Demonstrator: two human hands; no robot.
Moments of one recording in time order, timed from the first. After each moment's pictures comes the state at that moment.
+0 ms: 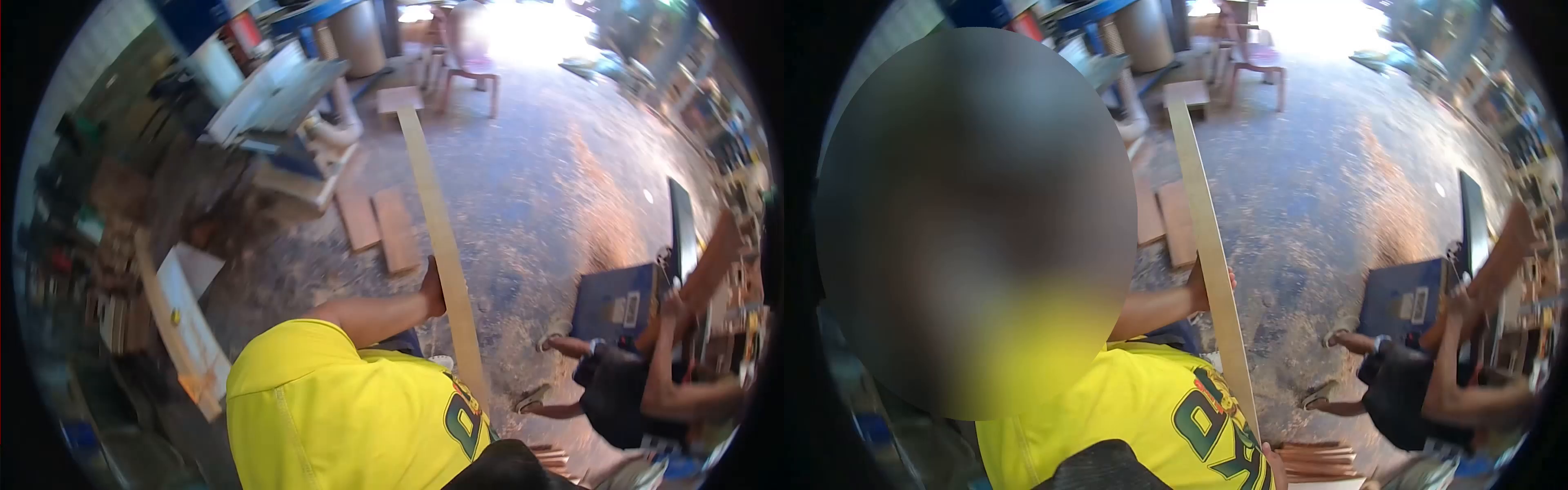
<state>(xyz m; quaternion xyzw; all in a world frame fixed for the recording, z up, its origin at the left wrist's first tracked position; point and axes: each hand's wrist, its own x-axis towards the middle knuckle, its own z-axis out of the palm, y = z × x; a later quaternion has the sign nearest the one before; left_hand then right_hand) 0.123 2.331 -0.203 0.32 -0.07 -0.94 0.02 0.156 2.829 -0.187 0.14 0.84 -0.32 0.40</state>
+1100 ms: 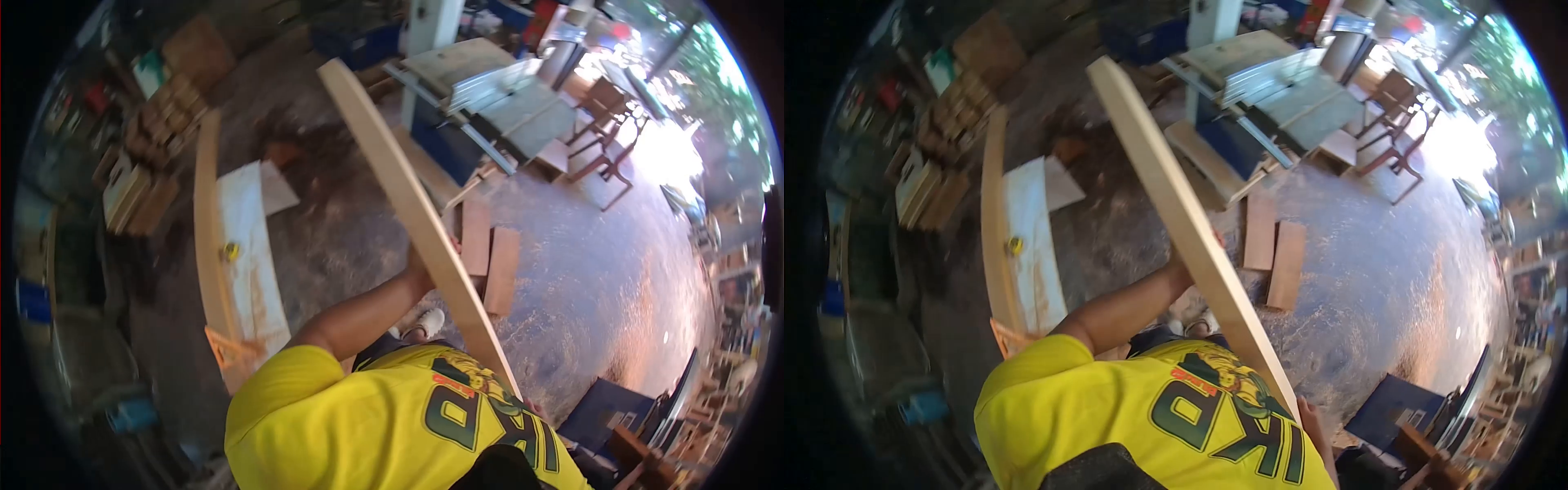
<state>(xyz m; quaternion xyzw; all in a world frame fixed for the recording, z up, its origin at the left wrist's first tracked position) 0.568 1.898 -0.200 0.10 -0.10 -0.90 0.41 0.291 2.354 -0.223 -0.11 0.82 -0.14 0.54</state>
